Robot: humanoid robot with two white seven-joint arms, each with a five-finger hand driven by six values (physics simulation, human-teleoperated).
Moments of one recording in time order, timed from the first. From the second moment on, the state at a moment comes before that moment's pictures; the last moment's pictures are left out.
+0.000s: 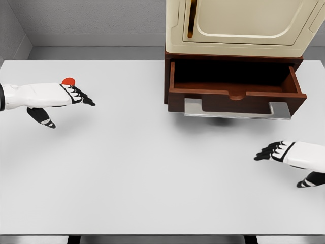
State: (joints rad) left arm -0.78 0.95 -0.80 -1.39 -0.22 -0.61 -0.61; right arm 0.16 -1.12 0.06 -1.76 0.14 -0.61 0.61
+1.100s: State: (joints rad) left arm -0.95 0.64 -0.70 -0.89 -0.53 -0.61 -0.61; right arm 0.46 -1.09 -0.35 -1.76 -0.13 -0.61 0.61
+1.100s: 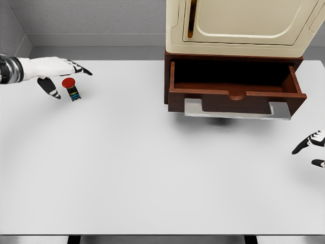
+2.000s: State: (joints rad) left arm -0.96 0.63 -0.70 -0.86 -0.61 -0.61 -0.61; right arm 0.34 -1.12 -0.30 -1.76 -0.14 -0.61 0.61
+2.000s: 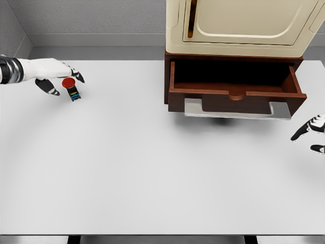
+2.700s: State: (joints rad) left arm -0.99 0.55 -0.71 -0.78 -0.70 -0.61 -0.61; right arm 0.25 -1.14 -0.16 -1.76 -0.13 -0.61 0.61
